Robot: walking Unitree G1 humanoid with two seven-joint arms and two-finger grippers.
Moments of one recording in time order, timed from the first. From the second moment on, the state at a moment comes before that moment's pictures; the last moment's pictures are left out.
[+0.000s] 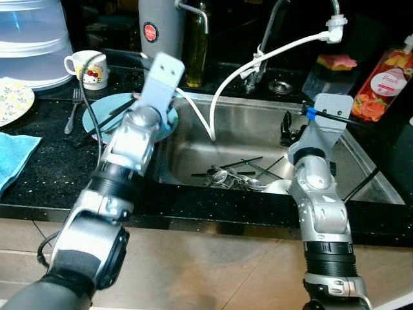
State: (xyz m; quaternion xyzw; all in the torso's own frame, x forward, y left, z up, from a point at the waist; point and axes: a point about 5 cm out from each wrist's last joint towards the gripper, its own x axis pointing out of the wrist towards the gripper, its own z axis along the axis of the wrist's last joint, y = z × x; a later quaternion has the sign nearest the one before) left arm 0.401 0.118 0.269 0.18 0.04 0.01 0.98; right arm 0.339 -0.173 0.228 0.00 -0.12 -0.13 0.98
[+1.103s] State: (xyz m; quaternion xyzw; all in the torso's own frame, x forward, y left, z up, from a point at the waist) left arm 0.399 0.153 0.246 0.05 0.16 0.15 0.97; right arm 0.340 -0.138 0.229 0.01 -0.12 -0.07 0.99
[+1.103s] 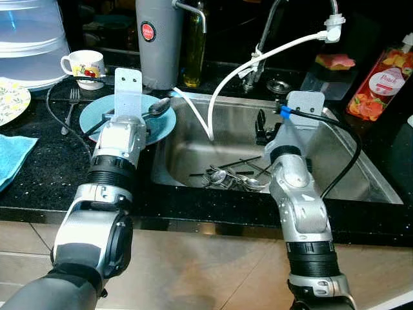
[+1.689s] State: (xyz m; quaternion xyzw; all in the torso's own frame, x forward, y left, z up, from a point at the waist) left arm 0.362 0.155 0.245 0.12 0.08 0.11 0.98; right arm 0.338 -0.139 0.219 0.01 -0.10 -0.07 0.99
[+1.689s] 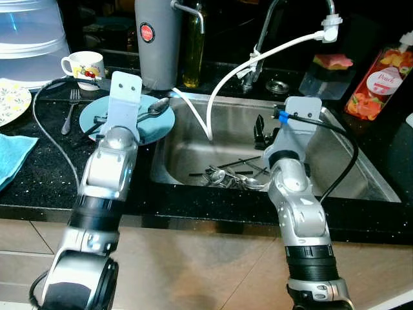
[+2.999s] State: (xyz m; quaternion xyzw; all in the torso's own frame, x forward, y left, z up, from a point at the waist) left arm 0.361 0.182 0.246 -0.04 0.19 0.15 0.97; right arm 0.338 -0.136 0.219 0.01 -0.10 -0.07 0.99
